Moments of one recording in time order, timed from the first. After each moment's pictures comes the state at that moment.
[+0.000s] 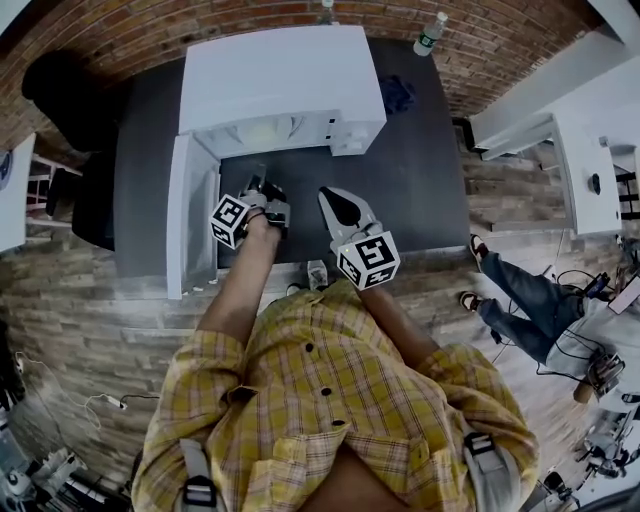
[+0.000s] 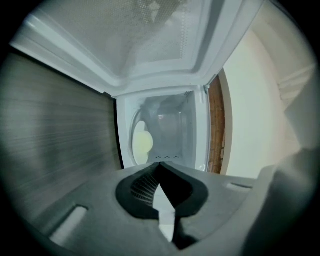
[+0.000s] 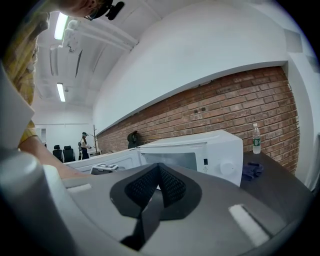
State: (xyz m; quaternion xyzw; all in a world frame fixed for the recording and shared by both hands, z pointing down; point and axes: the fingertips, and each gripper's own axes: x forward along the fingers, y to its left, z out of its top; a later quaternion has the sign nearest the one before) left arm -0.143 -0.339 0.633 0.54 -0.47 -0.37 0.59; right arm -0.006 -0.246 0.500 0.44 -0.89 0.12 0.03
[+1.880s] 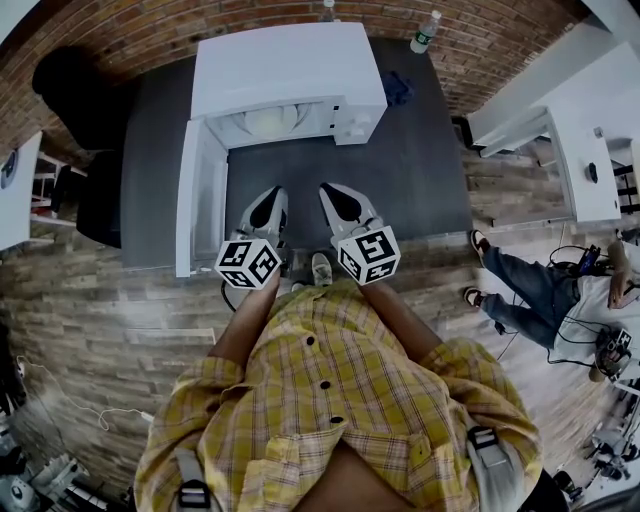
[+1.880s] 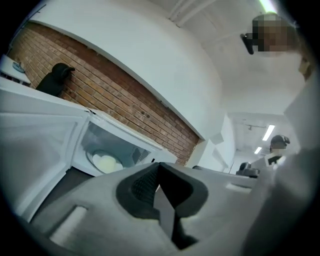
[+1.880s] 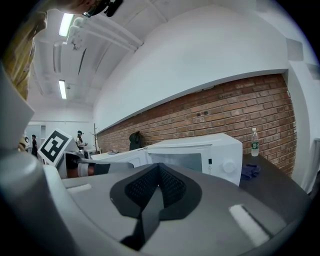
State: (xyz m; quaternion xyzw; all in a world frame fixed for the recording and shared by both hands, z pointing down) left arm -0.103 -0.207 0.503 0.85 -0.47 -0.09 0.24; right arm -0.024 -0.203 0.485 0.45 -0.89 0.10 0.04
